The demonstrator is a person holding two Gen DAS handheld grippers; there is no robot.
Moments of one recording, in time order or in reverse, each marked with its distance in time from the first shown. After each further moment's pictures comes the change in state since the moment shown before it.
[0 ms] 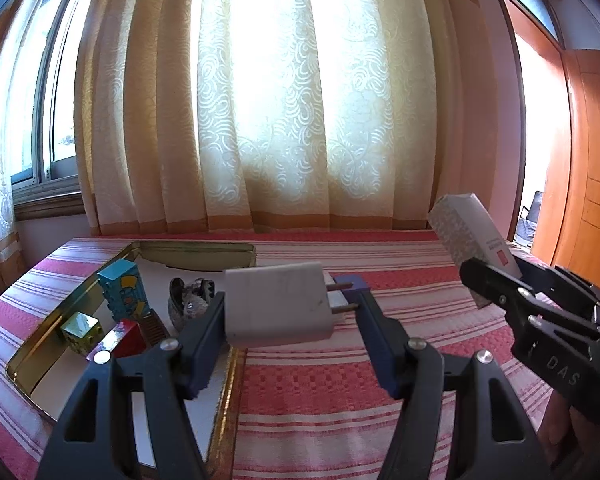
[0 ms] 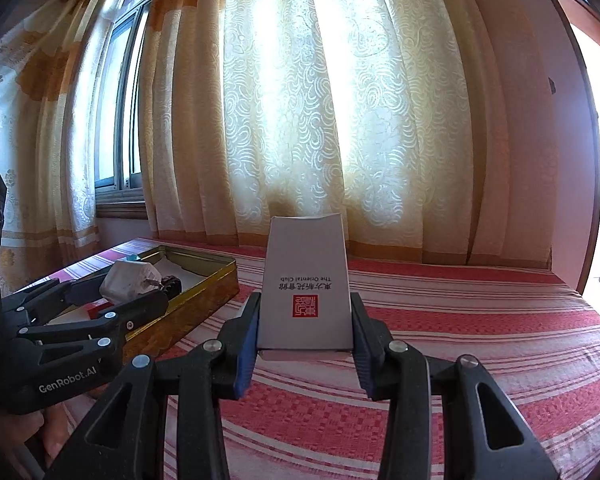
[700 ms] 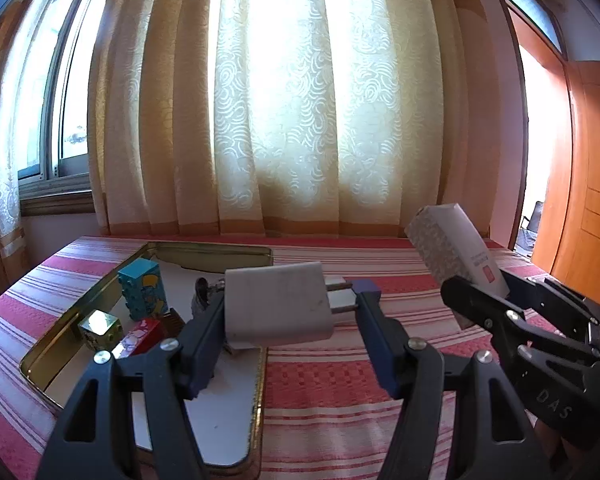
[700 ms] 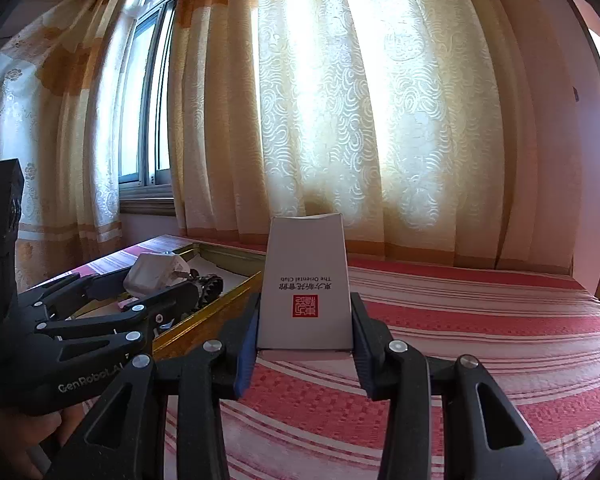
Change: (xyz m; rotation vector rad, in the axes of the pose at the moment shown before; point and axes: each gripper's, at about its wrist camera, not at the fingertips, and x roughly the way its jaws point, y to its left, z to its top) left arm -0.013 0.022 -0.003 -0.027 -0.027 0.001; right arm -0.004 0.040 0.001 -0.025 -0.001 0.074
